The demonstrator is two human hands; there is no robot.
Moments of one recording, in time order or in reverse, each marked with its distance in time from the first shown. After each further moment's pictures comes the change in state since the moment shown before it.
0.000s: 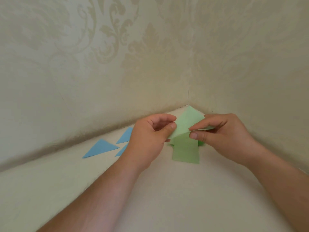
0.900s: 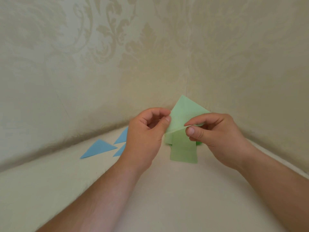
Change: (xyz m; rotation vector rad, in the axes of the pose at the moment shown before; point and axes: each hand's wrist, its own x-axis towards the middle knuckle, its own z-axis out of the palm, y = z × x) left_hand -0.005 0.006 0.007 -0.120 0.100 0.177; right_hand -0.003 -0.010 0.017 0.205 0.059 0.072
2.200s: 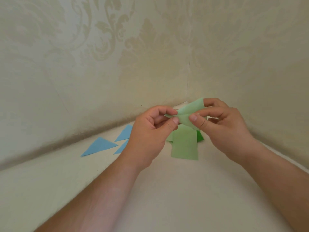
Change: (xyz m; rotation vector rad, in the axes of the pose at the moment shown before) left_hand -0.004 0.004 -0.001 -0.024 -0.193 -0.056; right_hand 0.007 0.007 -0.008 -0.201 0.139 -0.124
